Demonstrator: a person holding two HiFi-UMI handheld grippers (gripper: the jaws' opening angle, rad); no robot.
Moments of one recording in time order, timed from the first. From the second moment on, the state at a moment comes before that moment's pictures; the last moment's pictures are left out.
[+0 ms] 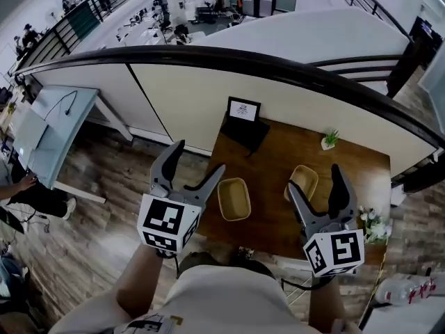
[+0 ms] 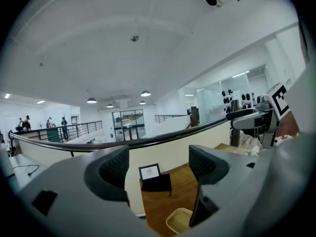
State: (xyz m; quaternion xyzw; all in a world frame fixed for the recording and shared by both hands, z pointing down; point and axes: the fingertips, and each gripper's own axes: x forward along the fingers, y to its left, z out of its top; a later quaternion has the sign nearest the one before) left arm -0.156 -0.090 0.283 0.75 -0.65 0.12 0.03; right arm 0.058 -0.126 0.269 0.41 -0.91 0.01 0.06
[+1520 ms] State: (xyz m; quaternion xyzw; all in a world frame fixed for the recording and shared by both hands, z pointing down) left arm -0.209 -0.072 0.422 0.70 -0.66 0.15 0.22; right arm -0.049 -0.137 0.432 0.32 -0.91 0.16 0.19
